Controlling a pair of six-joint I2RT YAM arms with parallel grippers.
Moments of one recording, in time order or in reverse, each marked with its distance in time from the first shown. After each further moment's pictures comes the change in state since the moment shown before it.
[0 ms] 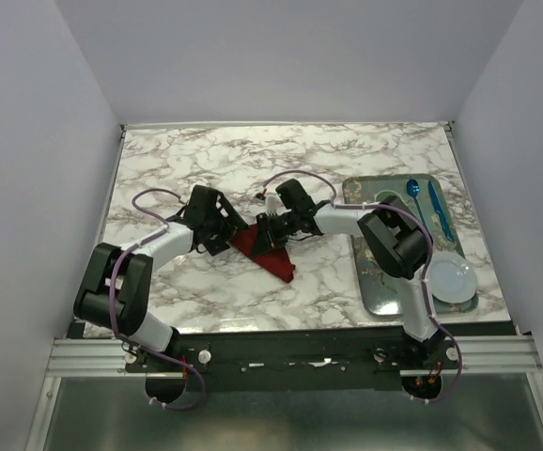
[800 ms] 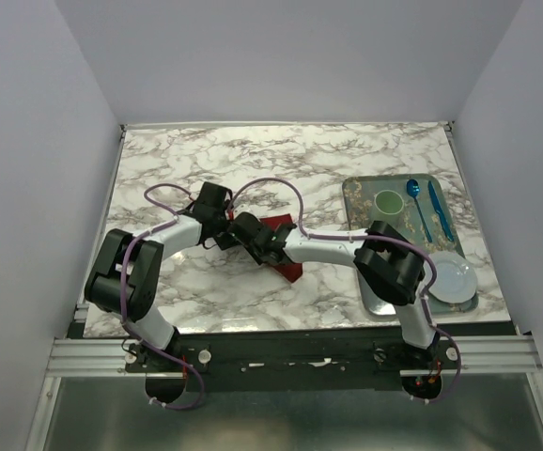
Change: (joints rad) left arm -0.031 0.132 0.069 -0.005 0.020 0.023; right arm 0.345 -0.062 0.130 -0.340 1.128 -0.208
